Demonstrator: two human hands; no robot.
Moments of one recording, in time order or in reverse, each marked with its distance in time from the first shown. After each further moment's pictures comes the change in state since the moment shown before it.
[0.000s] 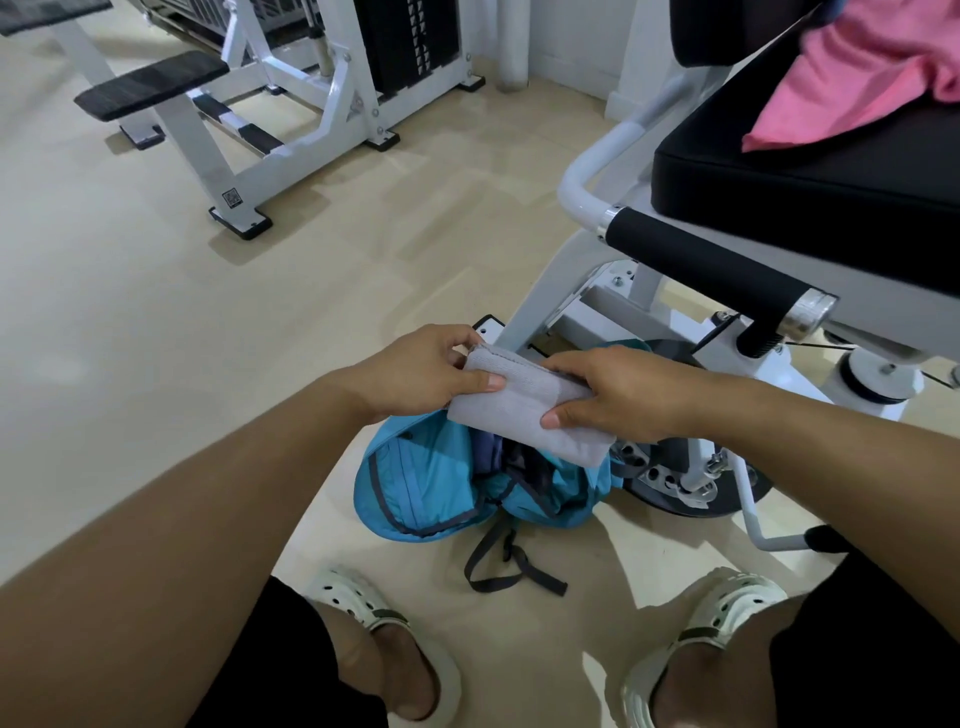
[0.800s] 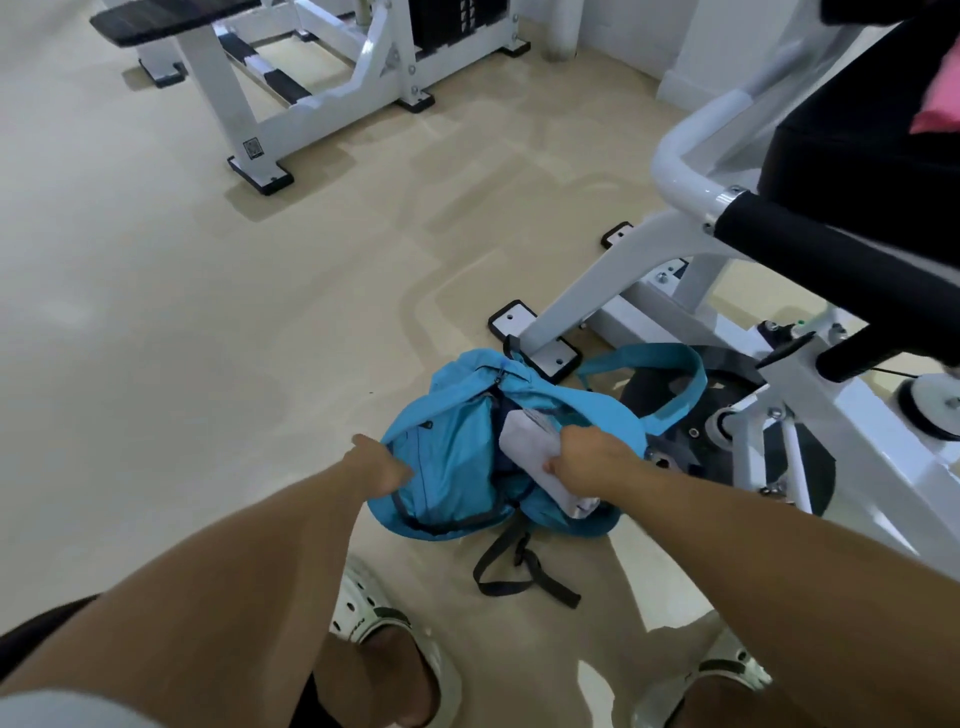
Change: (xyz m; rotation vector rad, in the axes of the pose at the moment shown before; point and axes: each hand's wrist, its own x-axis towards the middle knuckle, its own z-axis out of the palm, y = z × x) left_hand 0.029 -0.206 0.034 0.023 0.148 -0.806; right_hand 0.117 0.047 0.153 -0.175 -0.117 0.459
